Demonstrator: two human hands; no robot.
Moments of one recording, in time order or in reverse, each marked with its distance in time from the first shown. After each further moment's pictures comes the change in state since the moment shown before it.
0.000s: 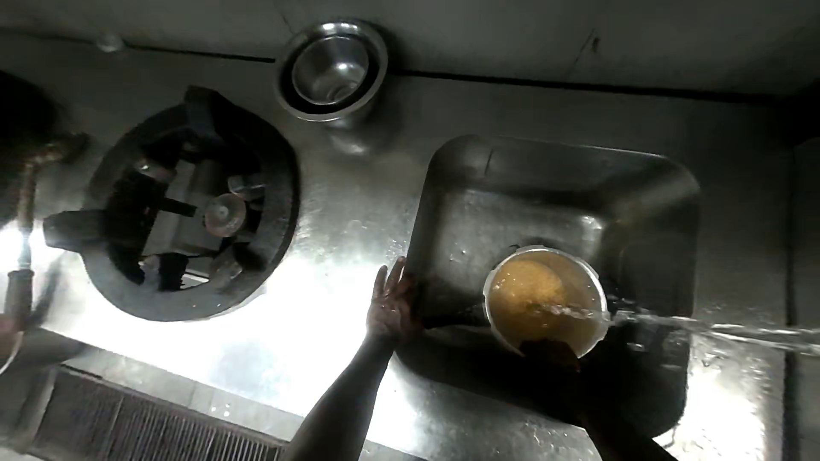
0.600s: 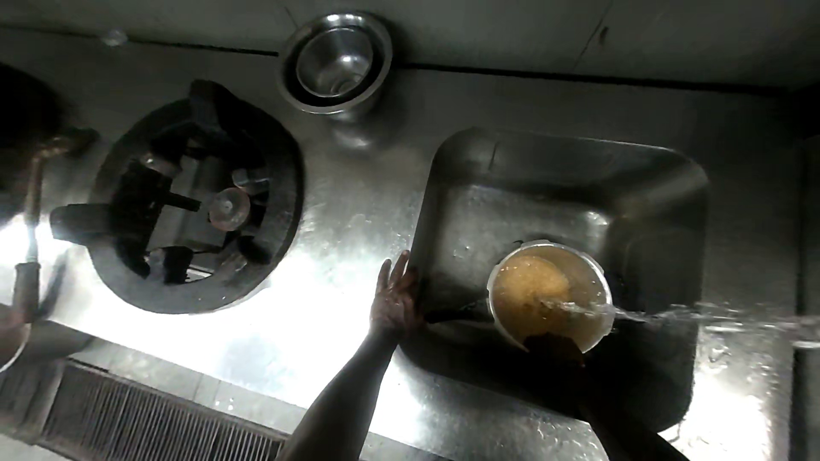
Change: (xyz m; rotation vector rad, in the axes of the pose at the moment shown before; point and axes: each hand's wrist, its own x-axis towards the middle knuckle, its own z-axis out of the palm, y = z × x) left_hand 0.002 0.000 -0.003 -0.002 -0.070 -0.003; right_hand -0.006 -0.005 -0.018 -0.033 -0.084 -0.031
